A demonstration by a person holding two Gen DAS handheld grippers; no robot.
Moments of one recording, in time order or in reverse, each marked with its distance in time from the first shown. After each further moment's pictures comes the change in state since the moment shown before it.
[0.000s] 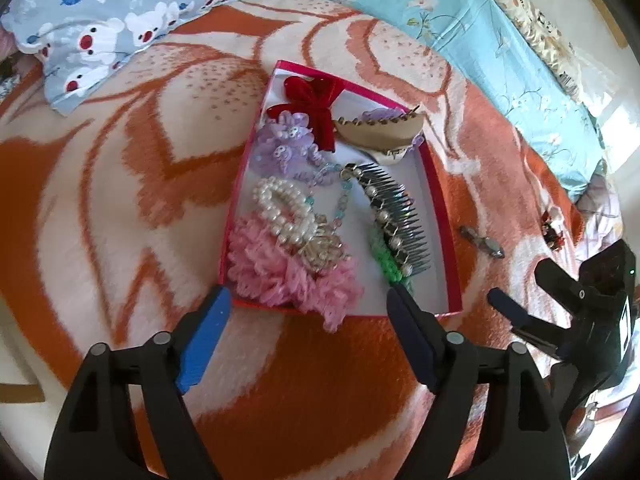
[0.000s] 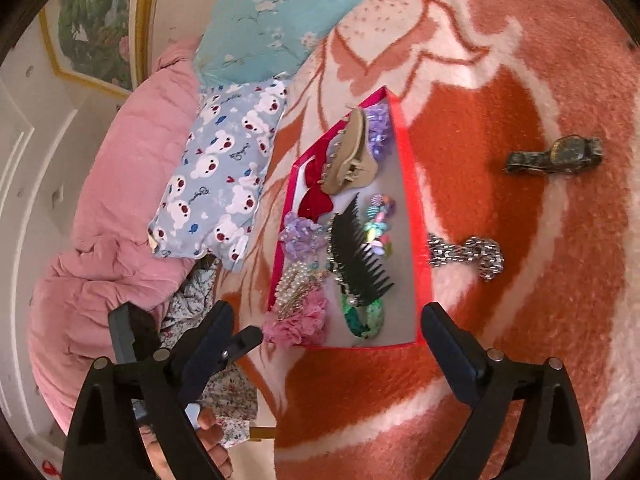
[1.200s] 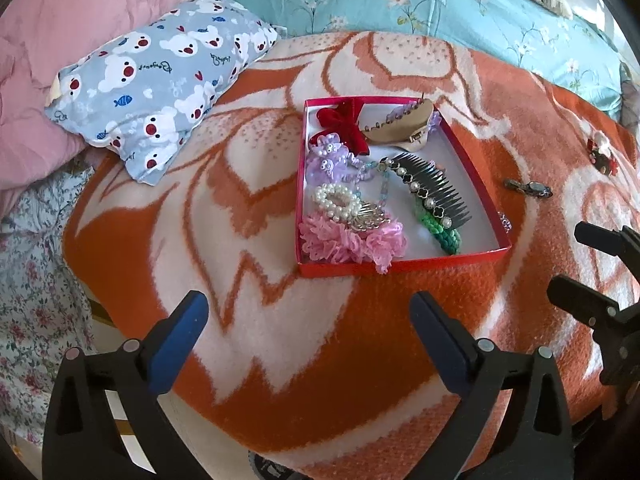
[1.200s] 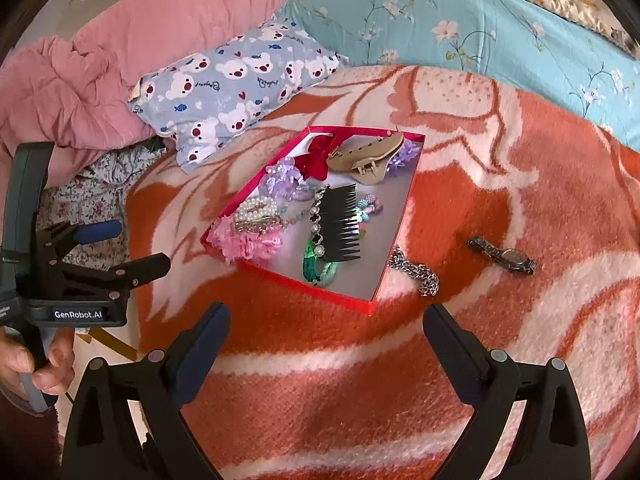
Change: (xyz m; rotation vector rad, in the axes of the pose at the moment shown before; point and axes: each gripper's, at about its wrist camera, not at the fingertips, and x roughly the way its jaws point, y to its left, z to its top) left arm -0.053 -0.034 -0.043 0.265 -0.145 0.357; right arm -0.017 0.073 -0.066 -0.649 0.009 -0.372
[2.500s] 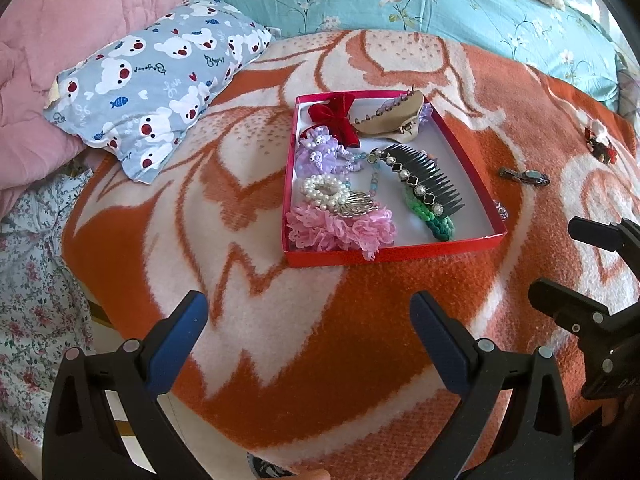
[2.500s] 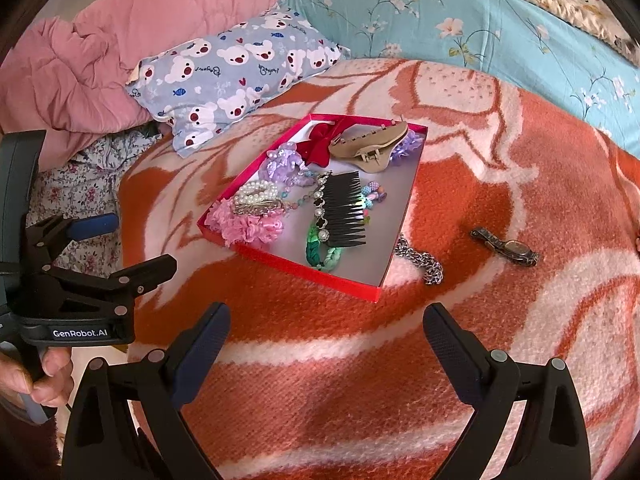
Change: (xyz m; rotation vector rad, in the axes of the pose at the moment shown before) left arm 0.003 -0.011 -0.011 0.022 -0.010 -0.001; right arm 0.008 0.011 -0.008 -0.022 0.030 -0.034
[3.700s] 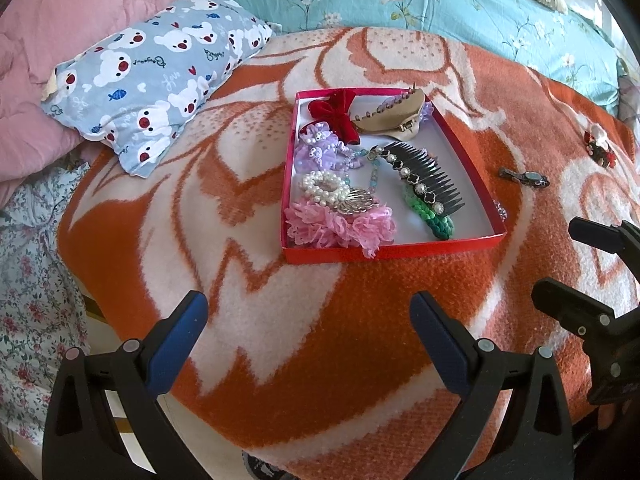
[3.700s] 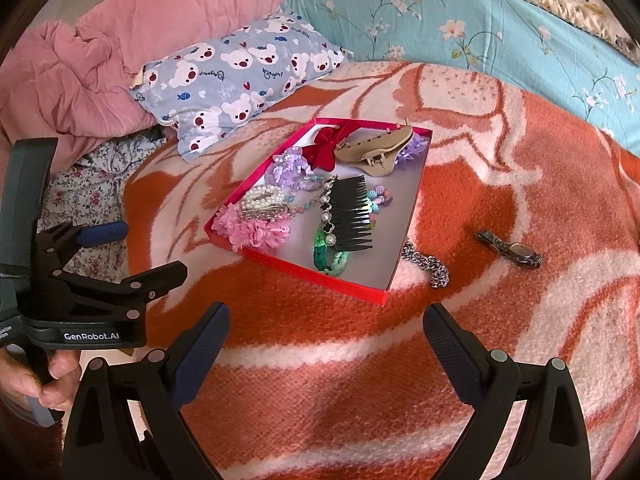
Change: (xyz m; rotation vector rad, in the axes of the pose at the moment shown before) left arm 0.004 0.000 -0.002 -0.010 0.007 -0.010; right arm -0.003 0.005 0.003 0.006 -0.015 0.015
